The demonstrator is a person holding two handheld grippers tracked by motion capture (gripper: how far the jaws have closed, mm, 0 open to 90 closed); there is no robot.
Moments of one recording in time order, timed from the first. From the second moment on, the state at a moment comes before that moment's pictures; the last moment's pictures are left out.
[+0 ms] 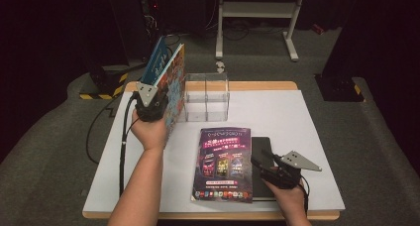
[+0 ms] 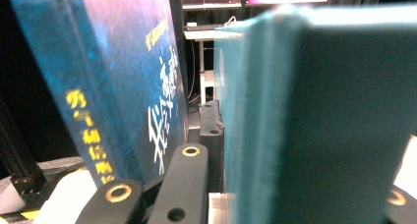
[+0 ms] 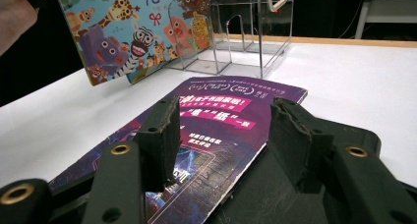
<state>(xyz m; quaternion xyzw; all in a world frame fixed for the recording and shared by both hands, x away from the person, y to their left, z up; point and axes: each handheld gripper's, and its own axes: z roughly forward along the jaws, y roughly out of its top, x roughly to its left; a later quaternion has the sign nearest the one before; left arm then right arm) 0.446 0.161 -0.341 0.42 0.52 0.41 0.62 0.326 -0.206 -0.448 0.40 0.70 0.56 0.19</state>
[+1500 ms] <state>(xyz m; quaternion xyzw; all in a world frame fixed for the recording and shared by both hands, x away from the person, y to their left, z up) 0.406 0.181 -0.380 0.46 0.51 0.38 0.62 0.326 -0.201 -0.452 0.40 0.71 0.55 0.19</state>
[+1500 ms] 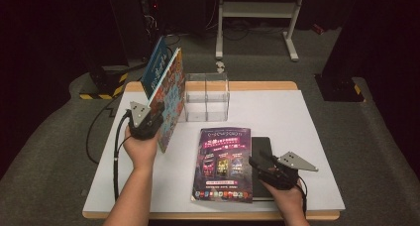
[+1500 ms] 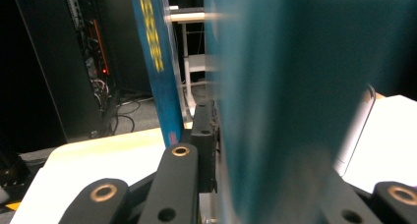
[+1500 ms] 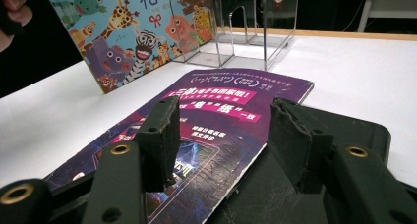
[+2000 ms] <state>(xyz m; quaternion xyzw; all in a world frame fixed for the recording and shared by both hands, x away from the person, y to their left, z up) 0.396 0.180 -0.400 0.47 0.52 0.38 0.60 0.326 -0.200 -0.454 0.40 0.71 0.55 0.19</state>
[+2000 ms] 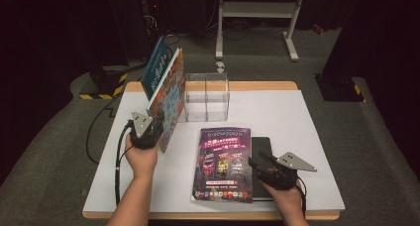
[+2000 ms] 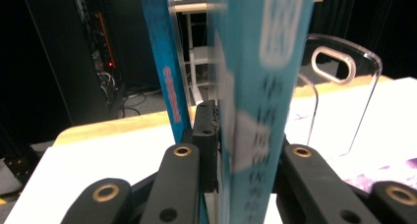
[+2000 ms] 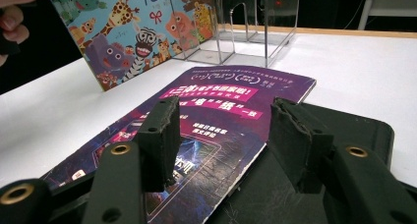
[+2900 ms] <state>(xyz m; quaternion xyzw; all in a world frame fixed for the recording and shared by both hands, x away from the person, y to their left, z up) 0.410 0.171 -0.405 0.45 0.54 0.41 0.58 0.325 -0.200 -0.454 0.40 0.71 0.55 0.19</state>
